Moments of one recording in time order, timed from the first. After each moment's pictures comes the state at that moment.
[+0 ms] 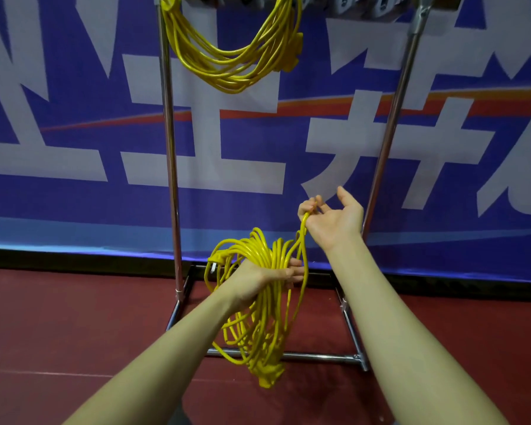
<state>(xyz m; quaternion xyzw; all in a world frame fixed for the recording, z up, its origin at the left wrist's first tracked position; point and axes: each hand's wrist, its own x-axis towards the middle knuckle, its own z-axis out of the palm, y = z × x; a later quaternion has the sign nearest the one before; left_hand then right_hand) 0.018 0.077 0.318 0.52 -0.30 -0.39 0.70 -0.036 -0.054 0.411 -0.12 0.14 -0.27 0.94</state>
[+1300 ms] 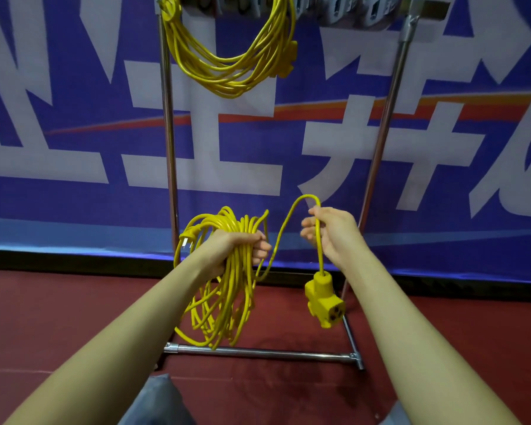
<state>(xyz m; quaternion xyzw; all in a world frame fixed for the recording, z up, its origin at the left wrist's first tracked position) 0.055 0.098 0.361 0.53 -0.25 -0.42 0.69 -0.063 -0.054 0.396 -0.56 0.22 -0.30 0.74</state>
